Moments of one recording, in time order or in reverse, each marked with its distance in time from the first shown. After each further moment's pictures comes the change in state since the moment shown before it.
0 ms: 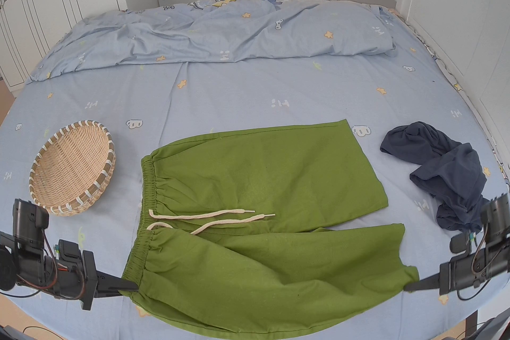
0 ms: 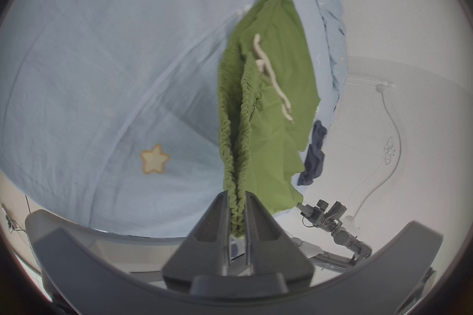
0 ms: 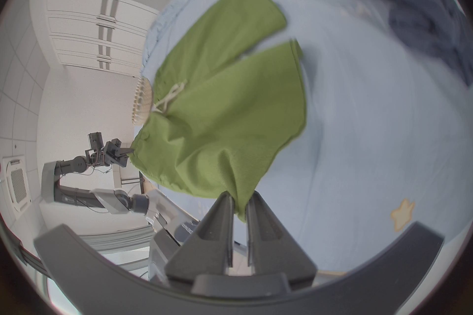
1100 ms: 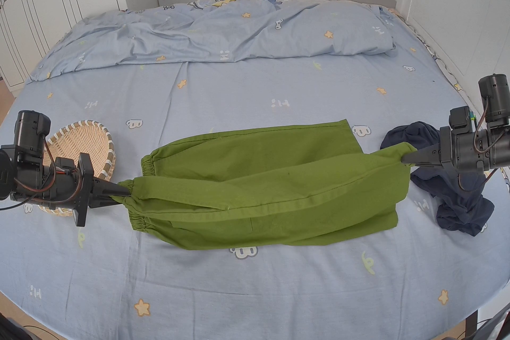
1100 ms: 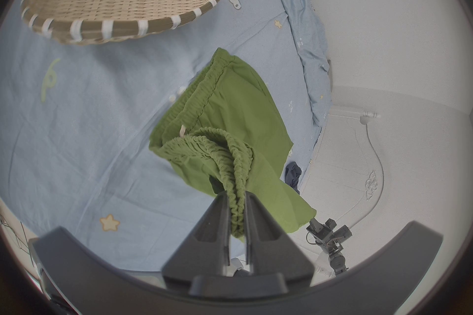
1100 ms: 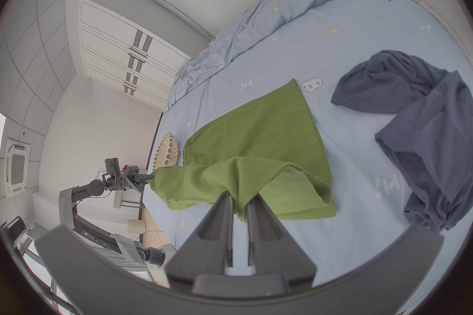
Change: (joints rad) left arm 0.025 0.183 -0.562 0.179 0.044 -0.173; right arm -0.002 0.160 -0.761 0.240 -0.007 0.086
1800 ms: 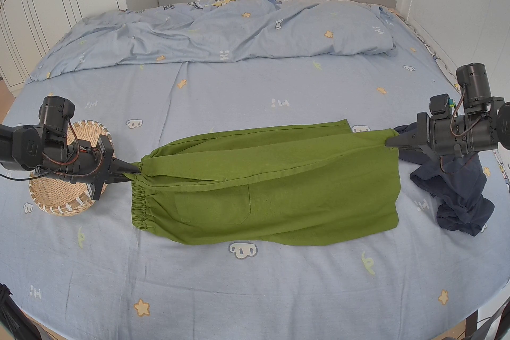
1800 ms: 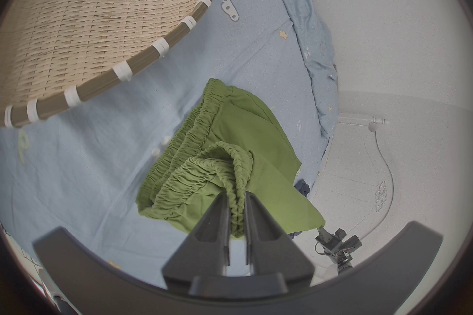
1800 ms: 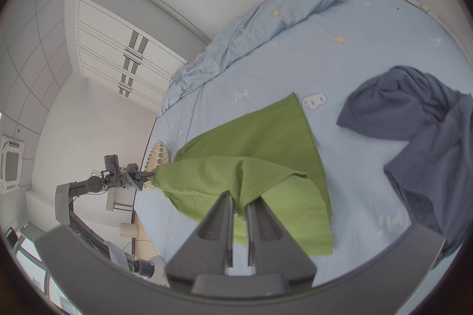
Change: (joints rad) left arm 0.005 0.250 -0.240 -0.009 0.058 0.028; right arm 0.018 0.168 -0.150 -0.052 -0.051 0.001
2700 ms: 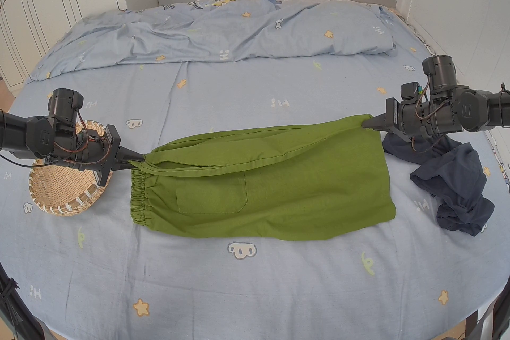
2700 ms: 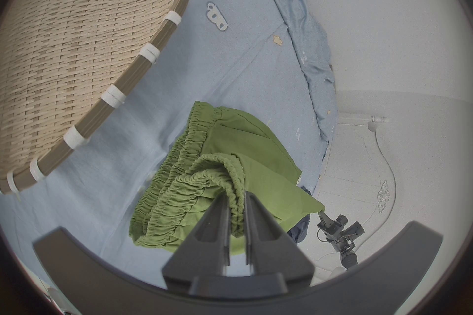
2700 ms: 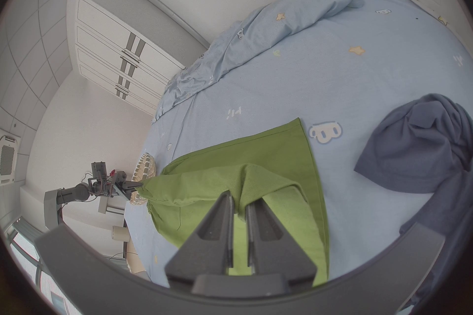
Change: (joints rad) left arm 0.000 0.108 -0.145 0.003 0.006 0.026; right arm 0.016 0.266 -0.284 -0.031 -0.030 -0.005
